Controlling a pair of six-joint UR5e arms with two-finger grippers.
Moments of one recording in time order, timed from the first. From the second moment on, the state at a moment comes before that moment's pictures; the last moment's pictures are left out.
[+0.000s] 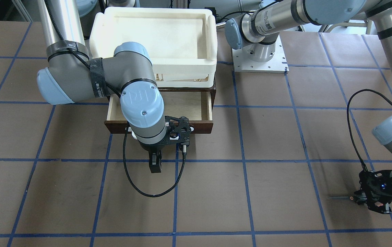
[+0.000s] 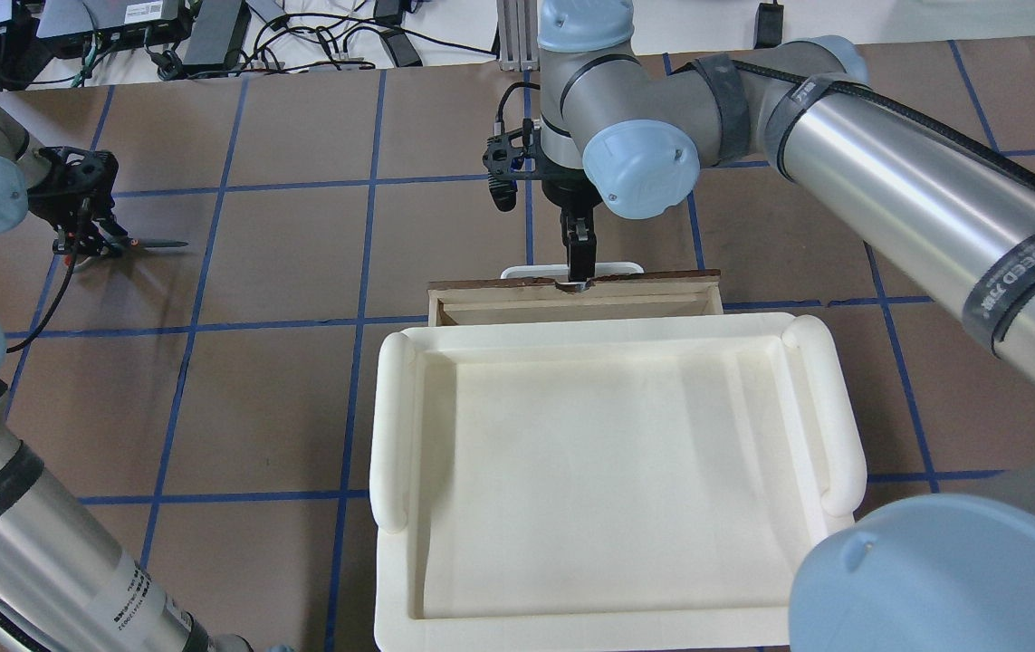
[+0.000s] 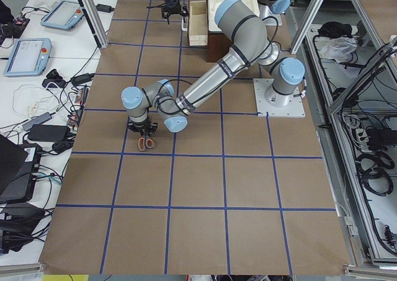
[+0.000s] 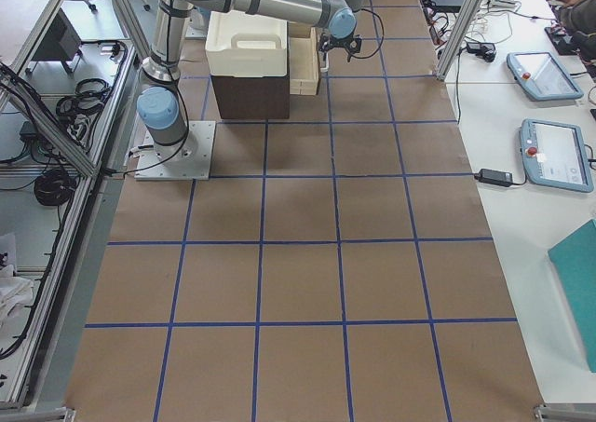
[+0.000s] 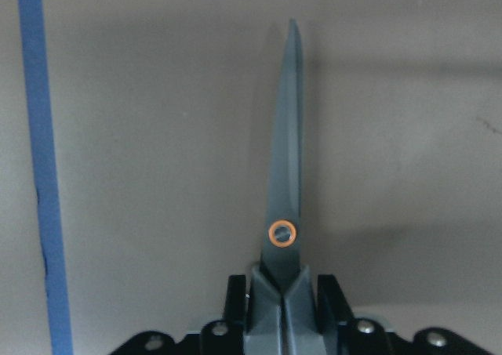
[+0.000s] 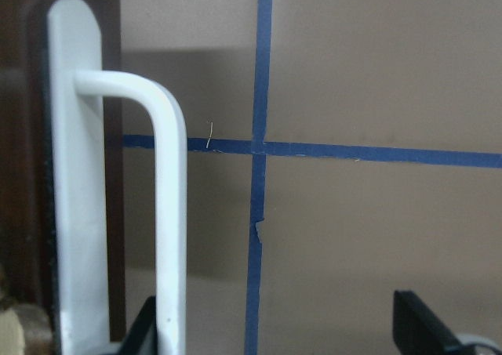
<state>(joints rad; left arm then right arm) -1.04 -2.29 -1.38 -1.03 1.55 2.10 1.85 -1.09 1.46 -1.86 -1.53 -1.35</state>
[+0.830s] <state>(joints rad) -1.20 -2.08 -1.38 -1.21 1.58 2.01 1.85 -1.07 1.43 -1.92 -1.53 -1.37</state>
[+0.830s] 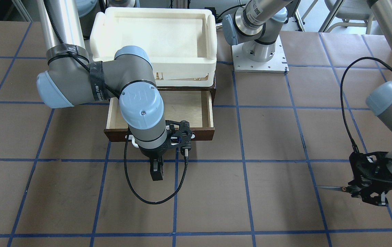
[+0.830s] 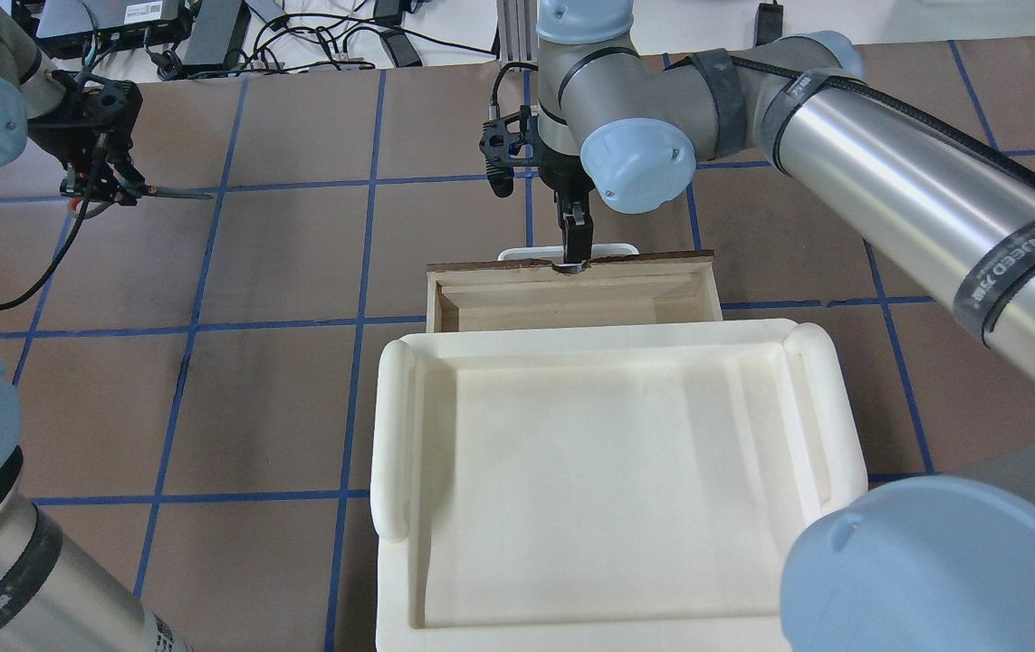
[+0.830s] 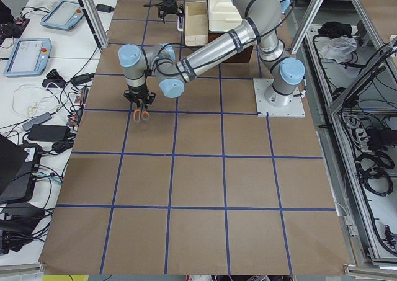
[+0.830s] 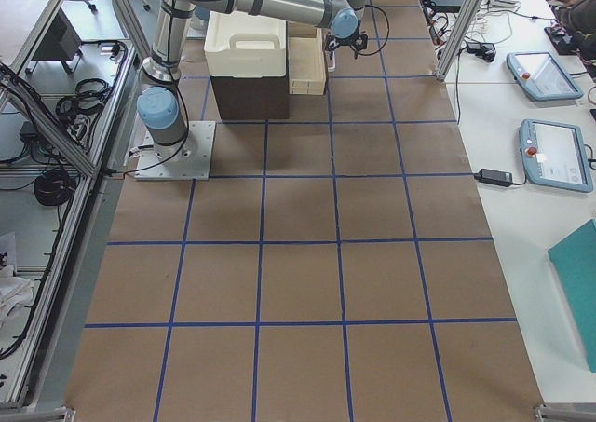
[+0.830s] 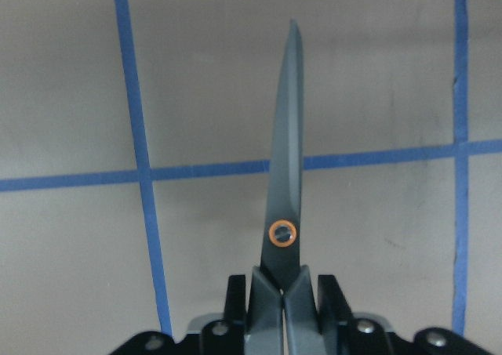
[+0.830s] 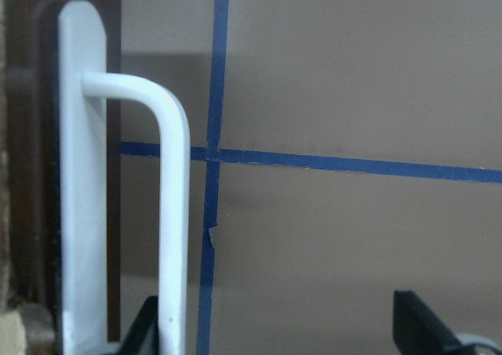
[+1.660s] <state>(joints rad) -1.46 -1.82 -1.39 -1.55 1.59 1.72 1.84 -1.05 1.41 -1.97 -1.53 -1.37</state>
